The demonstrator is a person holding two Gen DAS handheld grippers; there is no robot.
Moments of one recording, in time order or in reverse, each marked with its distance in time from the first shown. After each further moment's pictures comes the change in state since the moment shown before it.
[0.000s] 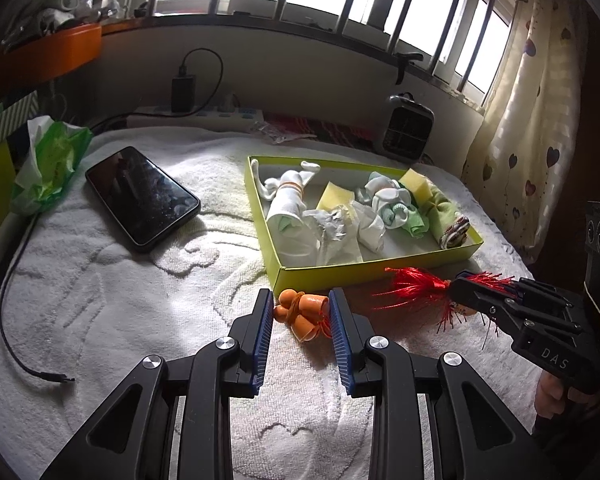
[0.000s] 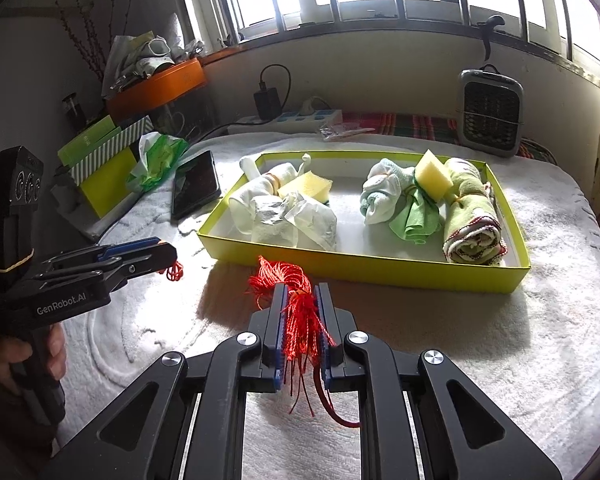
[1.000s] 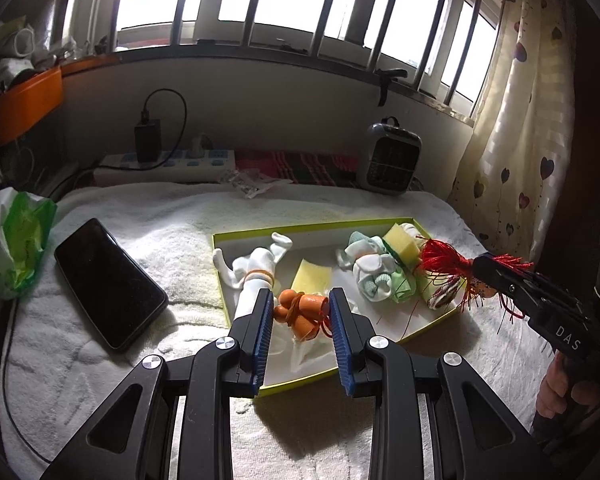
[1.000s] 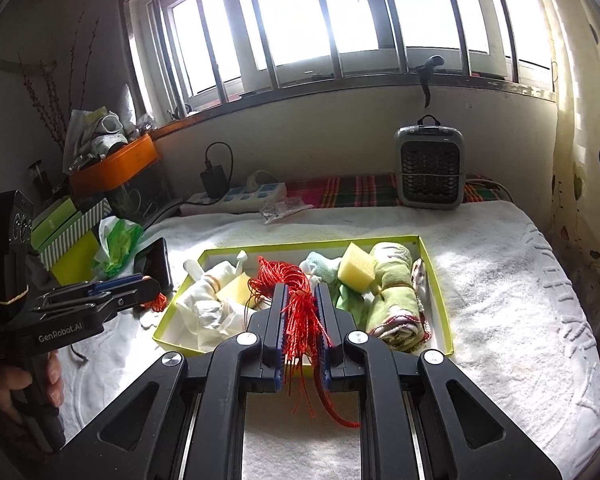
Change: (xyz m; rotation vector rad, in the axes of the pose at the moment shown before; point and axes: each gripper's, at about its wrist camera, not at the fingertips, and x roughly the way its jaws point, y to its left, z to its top) left arm 0.023 -0.022 0.069 0.060 -0.037 -0.032; right arm -0.023 -0.042 0.049 0.112 -0.191 -0.118
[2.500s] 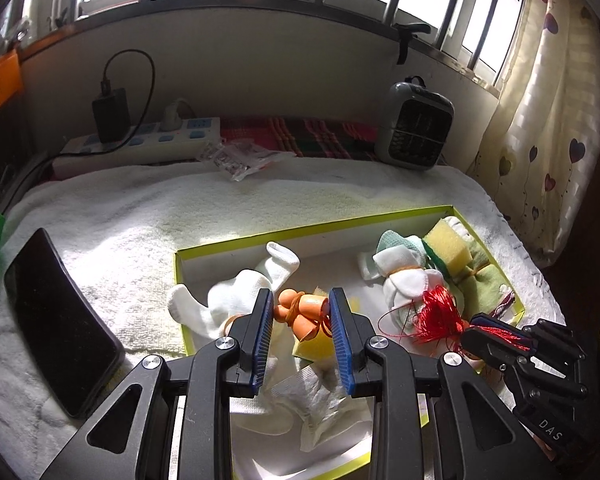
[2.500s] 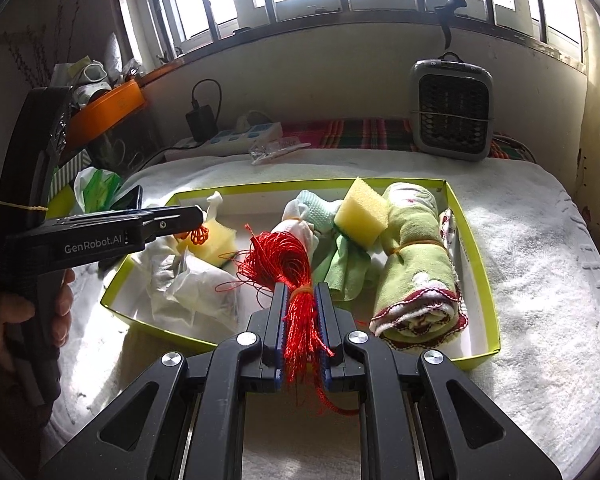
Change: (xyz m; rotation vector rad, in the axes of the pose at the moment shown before) left arm 0.090 0.004 0.026 0.018 0.131 0.017; right arm 0.063 -0.013 -0.023 -0.041 0.179 0.017
